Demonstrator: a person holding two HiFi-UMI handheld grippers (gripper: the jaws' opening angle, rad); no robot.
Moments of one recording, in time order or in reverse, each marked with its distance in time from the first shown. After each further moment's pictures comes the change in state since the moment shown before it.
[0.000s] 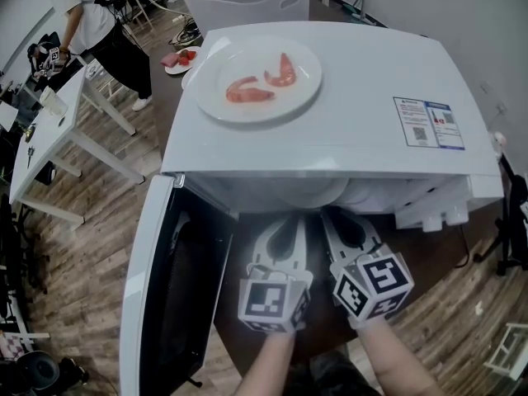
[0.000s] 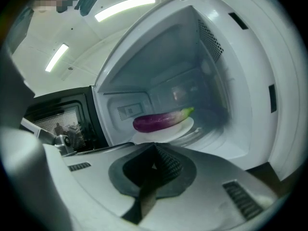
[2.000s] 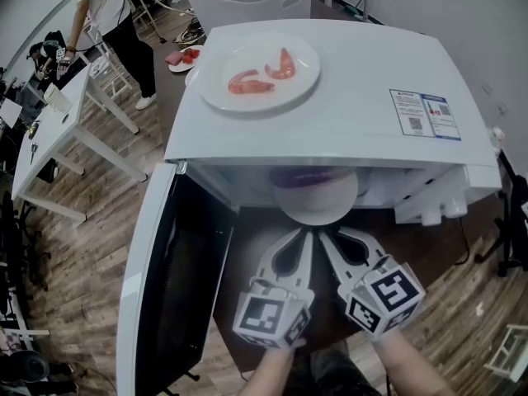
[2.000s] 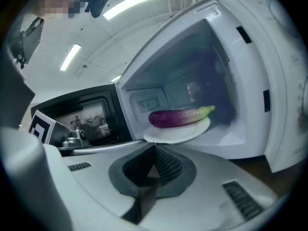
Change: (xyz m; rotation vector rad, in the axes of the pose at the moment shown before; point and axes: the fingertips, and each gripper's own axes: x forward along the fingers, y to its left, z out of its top) left arm -0.034 -0.027 -0.012 -0.088 0.032 -0.072; right arm -0.037 0.031 -0.017 -0.065 0.082 0.162
